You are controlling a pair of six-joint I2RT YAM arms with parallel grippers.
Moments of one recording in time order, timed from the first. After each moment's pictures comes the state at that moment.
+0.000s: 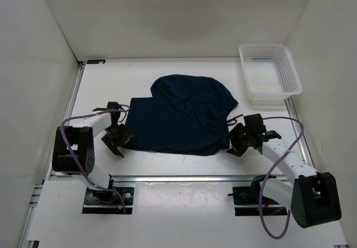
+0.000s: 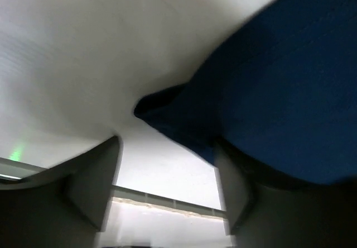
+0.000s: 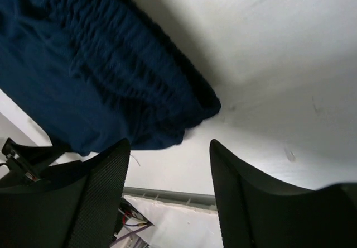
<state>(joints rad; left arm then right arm) -0.07 1.54 0.80 -0.82 0.07 -0.83 0.26 1.05 0.51 -0.53 -0.25 1.07</state>
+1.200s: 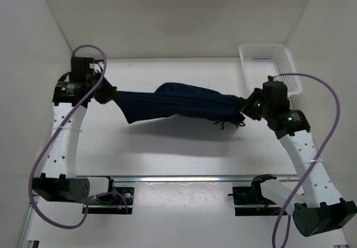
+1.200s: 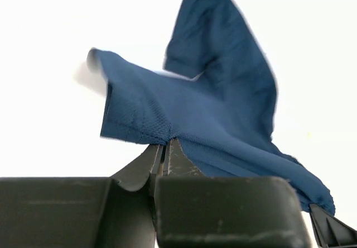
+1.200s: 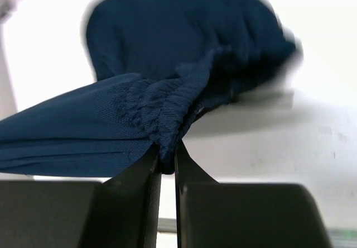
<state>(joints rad) -0.07 1.29 1.52 -1.08 0.07 -0.78 0.26 0.98 1.07 -0.80 -0.01 0.72</state>
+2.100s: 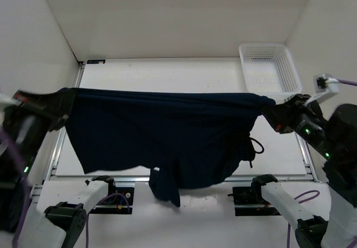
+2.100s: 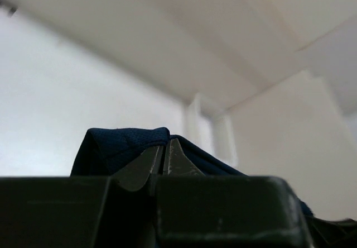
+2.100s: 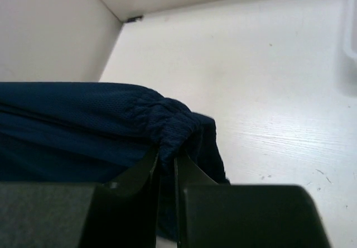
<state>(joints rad) -0.09 1.01 2.36 -1.33 0.00 -0.75 0.27 0.79 1.76 -1.16 -0.22 0.44</state>
